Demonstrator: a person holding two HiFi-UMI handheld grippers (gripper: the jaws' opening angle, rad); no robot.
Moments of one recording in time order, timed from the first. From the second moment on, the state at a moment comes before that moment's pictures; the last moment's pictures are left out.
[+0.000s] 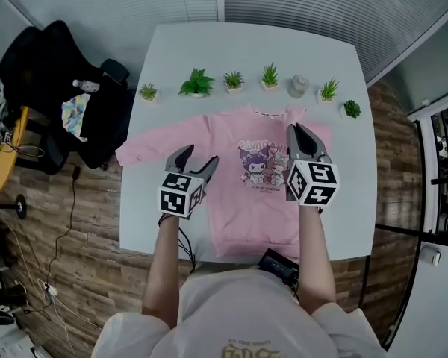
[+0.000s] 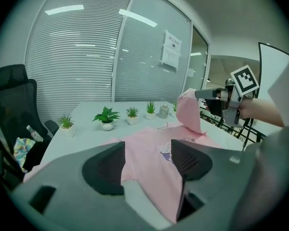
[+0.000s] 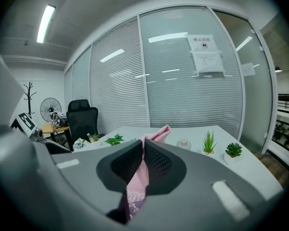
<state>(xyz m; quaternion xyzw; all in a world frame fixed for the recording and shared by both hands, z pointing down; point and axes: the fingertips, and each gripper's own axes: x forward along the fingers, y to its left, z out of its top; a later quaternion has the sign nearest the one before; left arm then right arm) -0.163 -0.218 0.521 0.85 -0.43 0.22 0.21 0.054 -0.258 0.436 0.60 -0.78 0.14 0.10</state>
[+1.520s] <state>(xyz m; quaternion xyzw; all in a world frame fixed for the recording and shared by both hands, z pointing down) -0.196 -0.231 0.578 0.84 -0.41 0.23 0.26 -0.105 -0.273 0.602 0.45 -0.83 0.13 0.30</state>
